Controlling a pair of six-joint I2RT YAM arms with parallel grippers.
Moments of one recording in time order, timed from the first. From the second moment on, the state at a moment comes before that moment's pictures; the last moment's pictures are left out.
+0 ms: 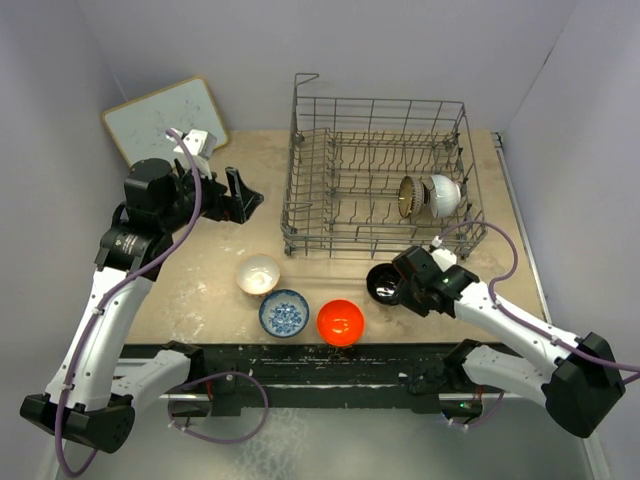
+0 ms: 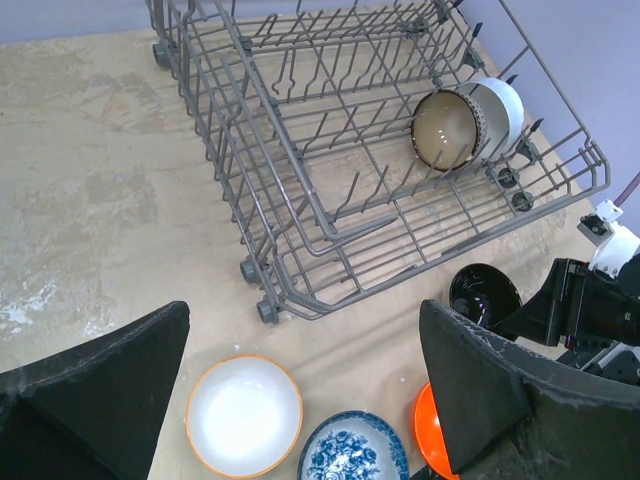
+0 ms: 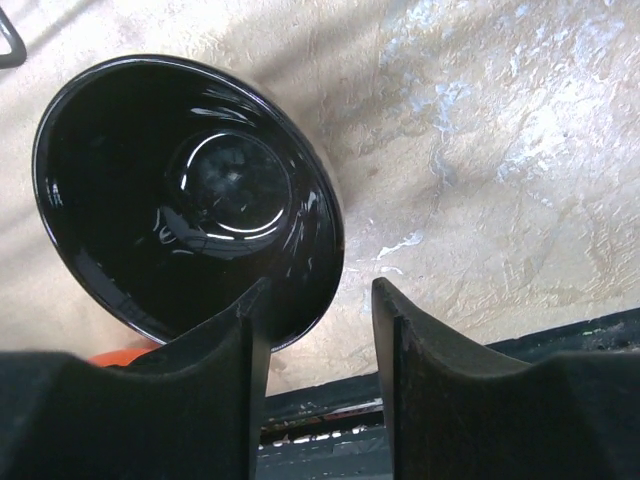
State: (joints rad) left arm -0.26 0.99 1.25 -0.56 0.31 -0.22; right arm 0.67 1.03 0.63 -0.80 0.32 1.14
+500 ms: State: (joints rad) left arm -0.26 0.99 1.23 -0.54 0.33 -0.22; right arm 0.66 1.13 0.61 -0.70 0.36 1.17
